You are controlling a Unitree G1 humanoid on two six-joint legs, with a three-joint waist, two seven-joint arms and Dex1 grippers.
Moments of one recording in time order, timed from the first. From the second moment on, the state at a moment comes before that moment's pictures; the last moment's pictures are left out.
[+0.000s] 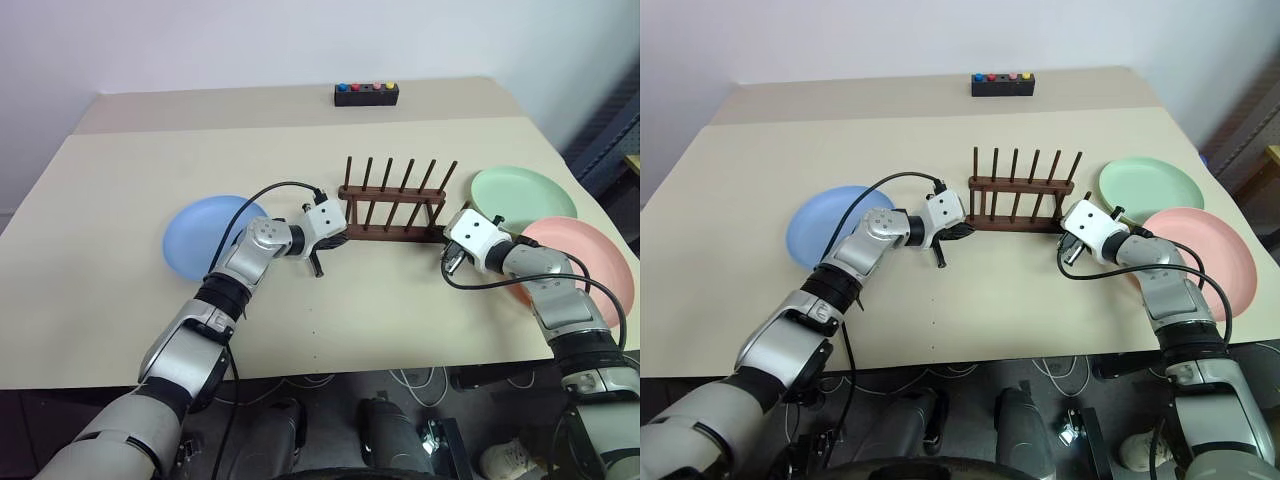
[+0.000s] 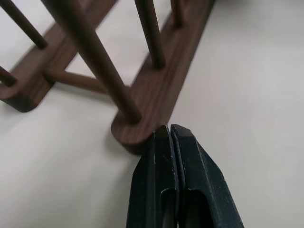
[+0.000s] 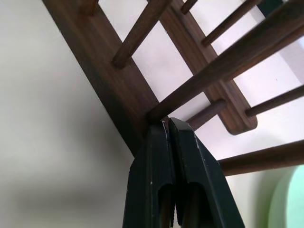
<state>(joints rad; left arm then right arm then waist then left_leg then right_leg) -0.86 0.21 -0.35 0.68 0.08 0.08 -0.83 -0.45 -0.71 0.08 0.39 -0.10 -0.10 0.67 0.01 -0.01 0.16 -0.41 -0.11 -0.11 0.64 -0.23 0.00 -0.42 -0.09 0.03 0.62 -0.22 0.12</state>
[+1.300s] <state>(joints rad) -0.85 0.14 -0.29 0.65 0.08 0.18 -0.70 -0.47 -0.66 0.07 0.53 -0.15 -0.28 0.56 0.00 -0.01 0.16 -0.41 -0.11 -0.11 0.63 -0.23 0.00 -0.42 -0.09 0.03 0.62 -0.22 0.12</state>
